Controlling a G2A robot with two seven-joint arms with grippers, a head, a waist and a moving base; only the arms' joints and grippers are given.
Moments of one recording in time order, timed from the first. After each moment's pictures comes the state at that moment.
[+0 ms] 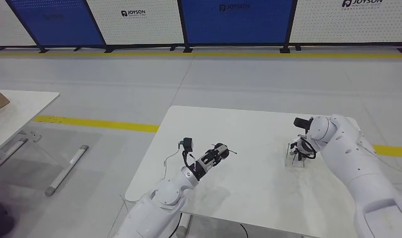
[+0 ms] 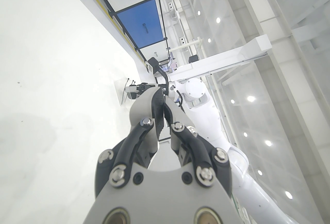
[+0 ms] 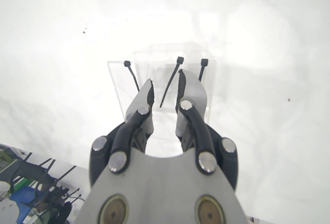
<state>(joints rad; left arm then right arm) 1.45 -1.21 -1.14 -1.52 -0.22 -0.32 -0.26 -0.40 -1.41 0.70 -0.36 -0.55 0.15 1.14</state>
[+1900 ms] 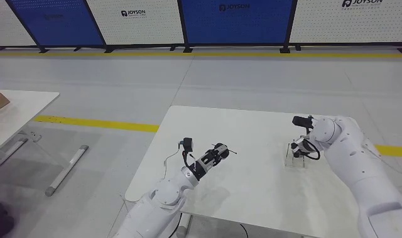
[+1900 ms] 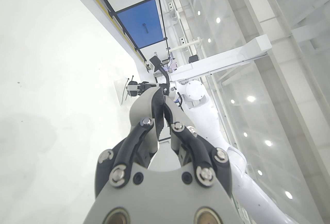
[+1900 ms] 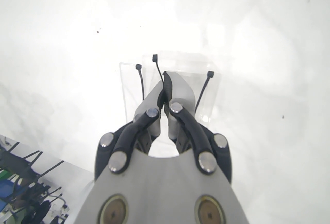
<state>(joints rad) 1.45 -1.21 -1.14 -1.52 -0.22 -0.32 -0.26 -0.44 -1.37 0.78 -0.43 -0.58 0.00 1.11</state>
